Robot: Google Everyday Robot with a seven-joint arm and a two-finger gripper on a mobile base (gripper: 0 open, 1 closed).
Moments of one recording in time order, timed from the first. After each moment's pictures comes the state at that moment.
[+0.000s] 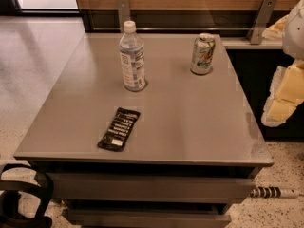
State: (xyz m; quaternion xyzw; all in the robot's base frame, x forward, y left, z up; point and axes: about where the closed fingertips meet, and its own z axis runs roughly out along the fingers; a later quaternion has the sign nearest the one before) arm 0.438 -0.213 0.989 -0.60 0.78 -0.05 0.18
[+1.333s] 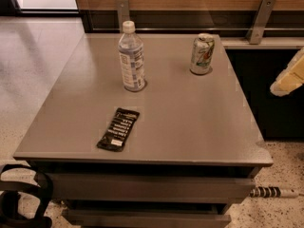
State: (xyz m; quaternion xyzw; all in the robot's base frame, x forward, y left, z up) arm 0.501 -0.294 0.988 -0.45 0.85 -0.05 0.28
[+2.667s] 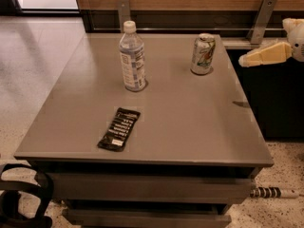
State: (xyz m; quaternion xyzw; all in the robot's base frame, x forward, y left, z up) arm 0.629 -0.297 0.957 -0.34 0.77 0.09 0.53
